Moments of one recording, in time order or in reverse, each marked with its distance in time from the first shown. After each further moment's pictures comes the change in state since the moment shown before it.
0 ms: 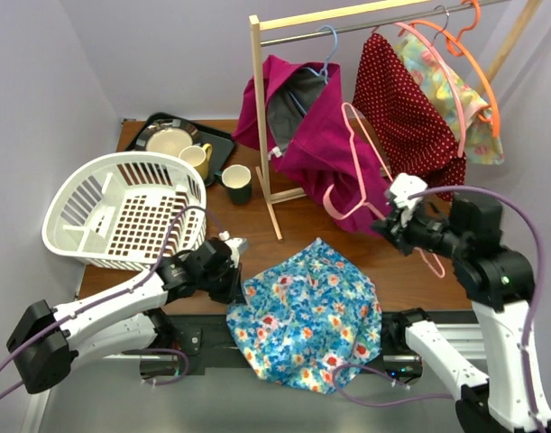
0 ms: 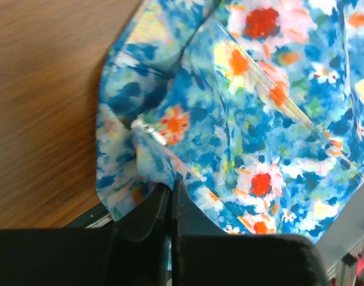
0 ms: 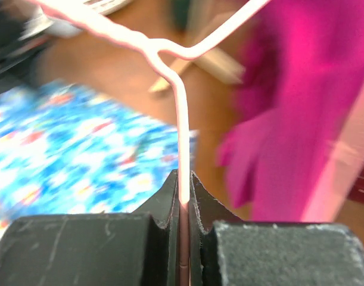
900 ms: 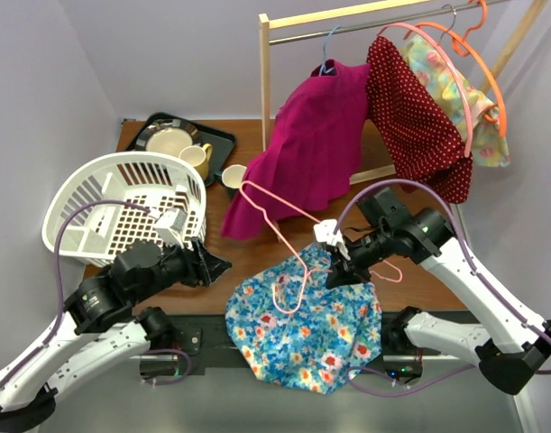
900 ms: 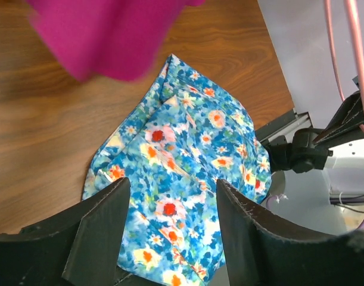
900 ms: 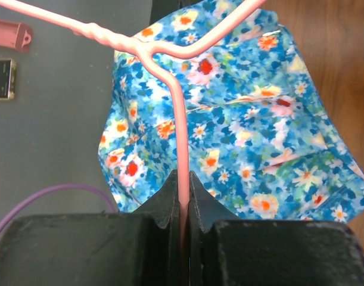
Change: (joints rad) left arm 0.000 -0.505 0.278 -0.235 -0.302 -0.103; right arm 0.443 0.266 -0.163 -0.159 -0.307 -0.261
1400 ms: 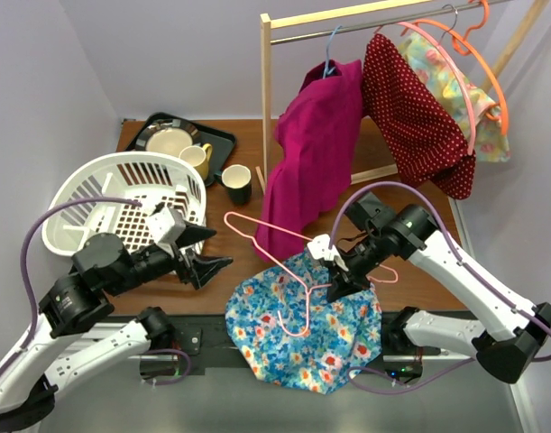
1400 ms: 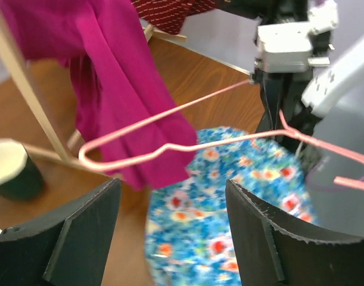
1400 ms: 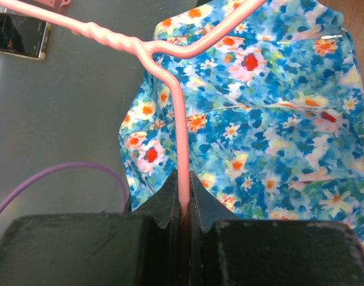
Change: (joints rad) left arm 0.000 0.057 0.212 0.161 0.241 0.620; right arm 0.059 0.069 -0.004 -0.127 -0.061 -0.199
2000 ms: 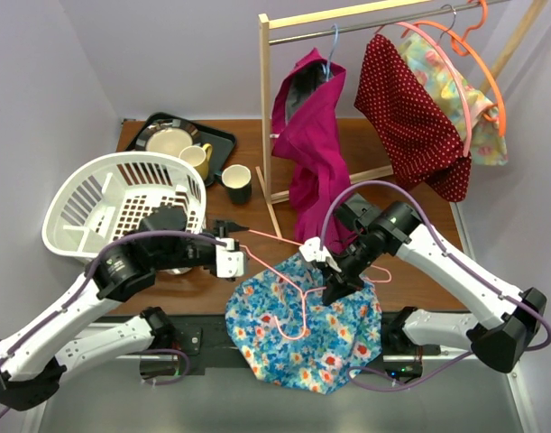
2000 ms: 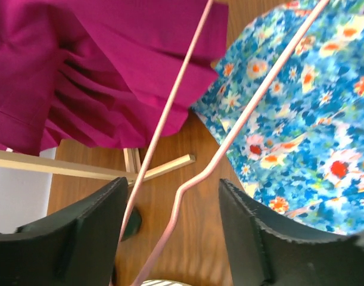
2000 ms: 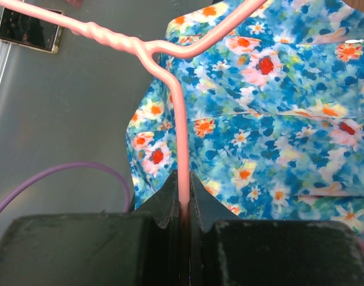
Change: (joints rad) left arm -0.006 0.257 0.018 -0.060 0.200 0.874; right arm 0.034 0.071 -0.005 -0.005 -0.024 -0.039
